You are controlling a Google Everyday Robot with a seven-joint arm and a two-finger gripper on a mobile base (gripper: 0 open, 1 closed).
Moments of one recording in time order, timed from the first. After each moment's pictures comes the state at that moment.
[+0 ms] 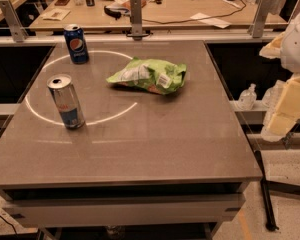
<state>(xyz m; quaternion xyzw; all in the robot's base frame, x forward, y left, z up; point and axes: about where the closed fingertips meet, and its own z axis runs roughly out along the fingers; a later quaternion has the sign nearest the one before) 0.438 -0.216 0.979 -0.60 0.78 -0.04 0.16</state>
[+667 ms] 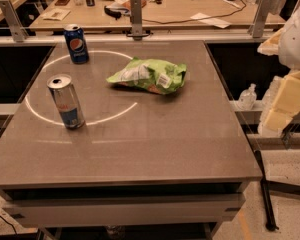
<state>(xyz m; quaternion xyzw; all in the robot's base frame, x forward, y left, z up) 0.443 -0.213 0.983 -0.60 0.78 -0.04 0.17</state>
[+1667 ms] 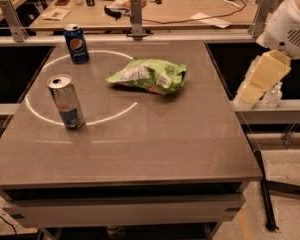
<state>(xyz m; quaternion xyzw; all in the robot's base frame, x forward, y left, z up) 0.495 -0.213 0.981 -0.51 0.84 -0.01 0.20</state>
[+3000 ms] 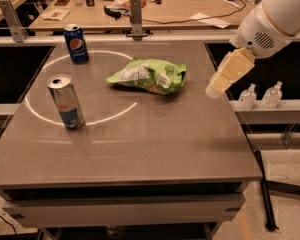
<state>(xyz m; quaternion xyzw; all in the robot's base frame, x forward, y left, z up) 0.555 -0.174 0.959 -0.51 0.82 0.06 0.26</state>
